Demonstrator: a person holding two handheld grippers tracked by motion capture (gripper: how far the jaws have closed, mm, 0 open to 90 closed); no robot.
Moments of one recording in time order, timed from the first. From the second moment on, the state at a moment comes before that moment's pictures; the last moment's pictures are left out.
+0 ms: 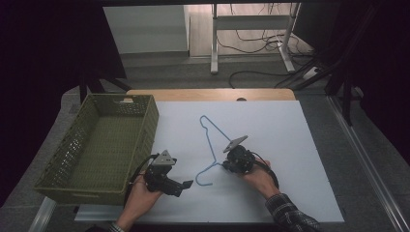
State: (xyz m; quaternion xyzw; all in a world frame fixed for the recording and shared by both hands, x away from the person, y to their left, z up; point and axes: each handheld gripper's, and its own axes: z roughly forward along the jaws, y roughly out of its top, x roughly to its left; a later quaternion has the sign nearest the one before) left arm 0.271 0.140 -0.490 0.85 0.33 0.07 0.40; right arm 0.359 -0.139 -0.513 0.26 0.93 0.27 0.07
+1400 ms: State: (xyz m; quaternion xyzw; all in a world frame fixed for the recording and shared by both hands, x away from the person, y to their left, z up) left arm 0.307 0.121 -0.475 0.85 0.32 0.07 0.40; right arm 0.350 -0.142 -0.489 0.26 0.92 0.29 0.09
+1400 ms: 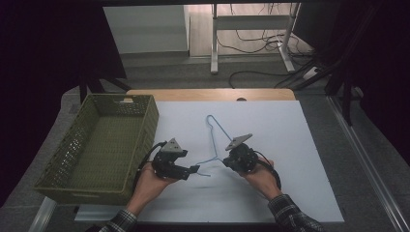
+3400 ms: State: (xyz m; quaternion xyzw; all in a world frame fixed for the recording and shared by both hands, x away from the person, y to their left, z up) left arm 0.334 0.110 -0.439 0.81 0.34 0.04 0.47; right arm 0.343 -0.141 -0.476 0.26 0.91 0.28 0.16
